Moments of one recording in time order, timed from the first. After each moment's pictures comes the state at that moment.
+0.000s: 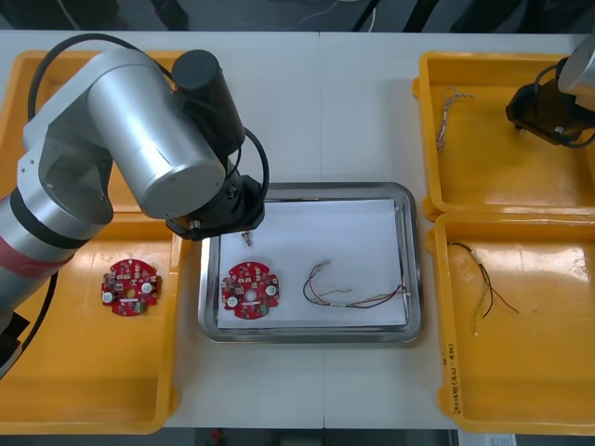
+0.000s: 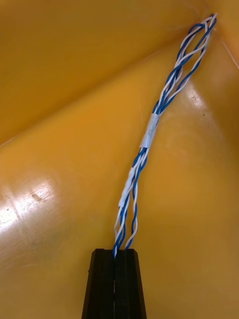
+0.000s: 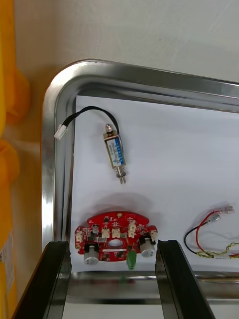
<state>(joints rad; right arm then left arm) -1.27 -0.57 -0.30 -0.11 -0.24 0.69 1.35 -0.76 0.57 -0.54 -2.00 0.69 1.85 -0.42</state>
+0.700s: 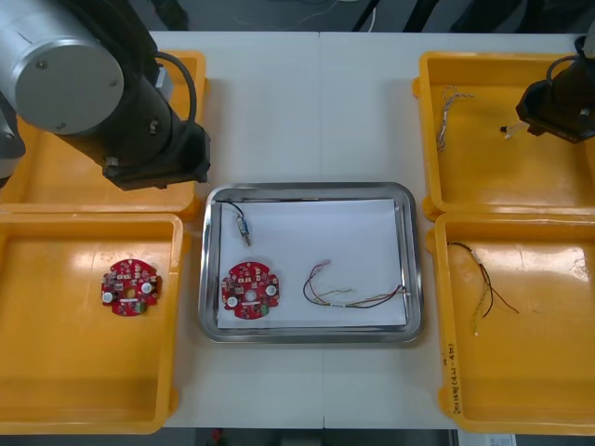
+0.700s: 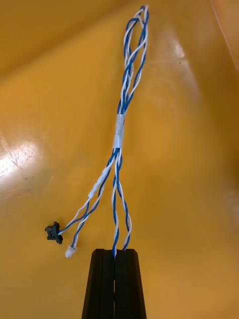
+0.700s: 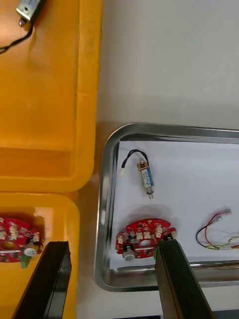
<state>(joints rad) -1.18 -0.57 -0.30 -0.46 -0.21 1.18 1.32 -0.79 0.67 -0.29 -1.99 0.84 1.91 -0.64</state>
